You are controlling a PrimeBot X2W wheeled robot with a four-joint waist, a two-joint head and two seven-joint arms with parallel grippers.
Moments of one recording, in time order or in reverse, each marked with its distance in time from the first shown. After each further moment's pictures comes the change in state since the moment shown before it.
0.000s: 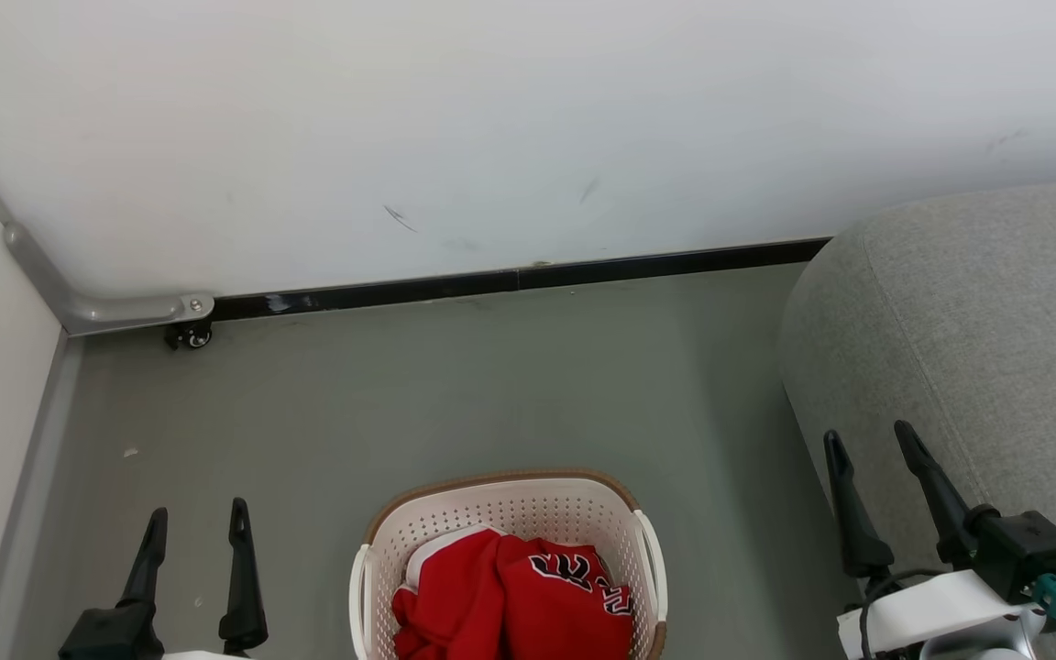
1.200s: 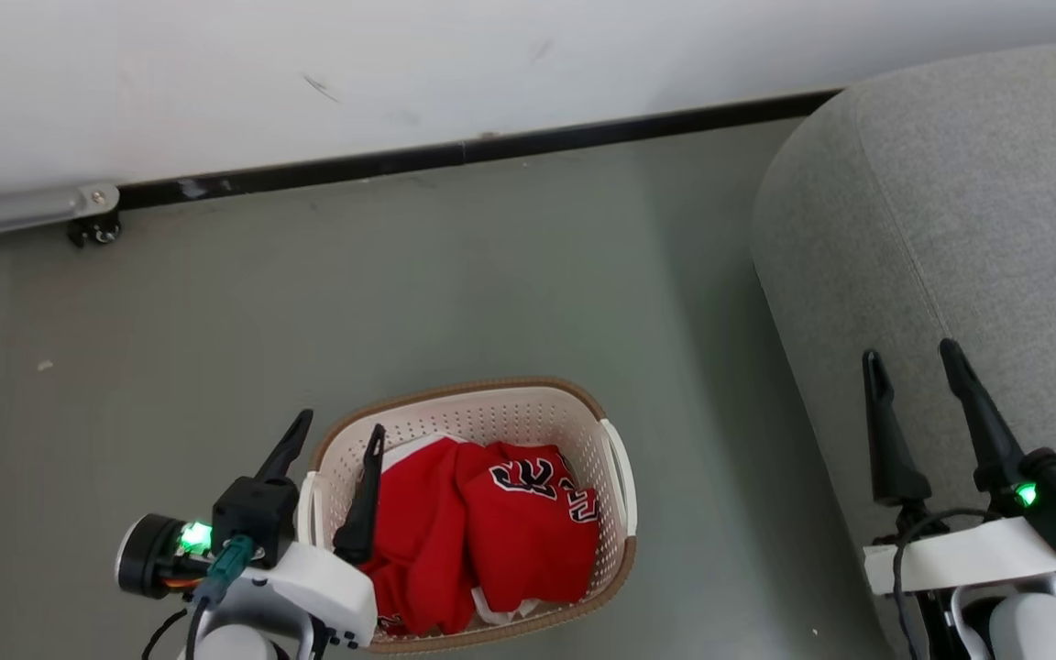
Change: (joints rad) left arm -0.256 0.022 -0.180 0.185 0.088 -0.134 0.066; right arm -0.051 0.001 -0.041 -0.116 0.004 0.000 -0.001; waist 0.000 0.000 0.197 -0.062
